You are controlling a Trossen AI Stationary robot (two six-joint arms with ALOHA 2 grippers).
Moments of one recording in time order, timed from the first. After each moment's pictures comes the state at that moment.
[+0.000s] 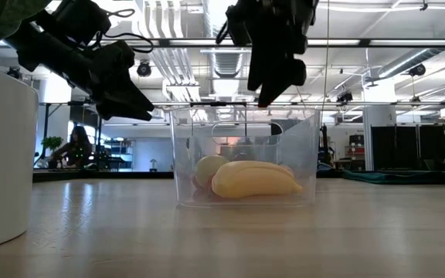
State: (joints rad) left arm 0.21 0.96 0.40 0.09 -0.05 -0.23; right arm 0.10 1.79 1.46 -0.81 -0.02 0.48
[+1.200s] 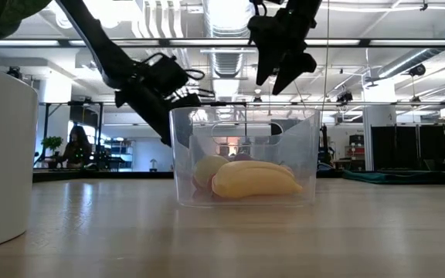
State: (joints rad) left arm 0.48 1.70 0.83 0.16 0.24 0.25; right arm -0.18 1.65 1.50 -0.95 0.13 0.46
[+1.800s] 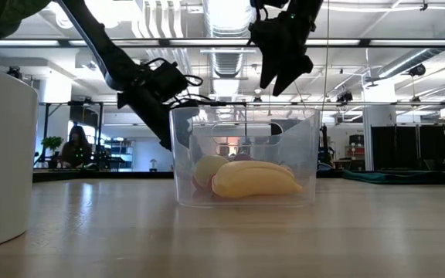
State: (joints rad) left arm 0.53 1.72 0.87 0.10 0.20 0.27; right arm -0.21 1.64 1.50 -0.96 0.13 0.31
